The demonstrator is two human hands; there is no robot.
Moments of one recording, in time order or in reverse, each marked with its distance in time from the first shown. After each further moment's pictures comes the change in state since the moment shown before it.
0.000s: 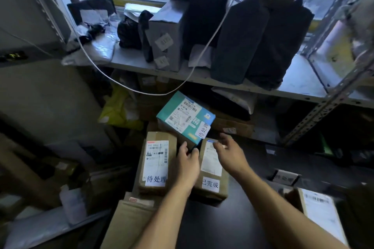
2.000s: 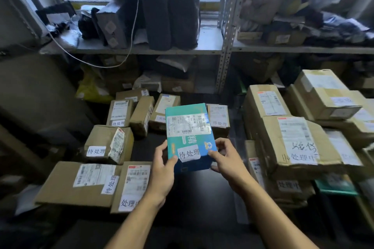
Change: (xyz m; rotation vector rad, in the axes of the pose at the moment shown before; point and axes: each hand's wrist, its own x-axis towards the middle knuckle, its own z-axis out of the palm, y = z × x) left_hand -0.370 -0.082 0.037 -0.084 -0.147 0.175; right_hand -0.356 0.155 -0.163 0.479 0.005 0.064
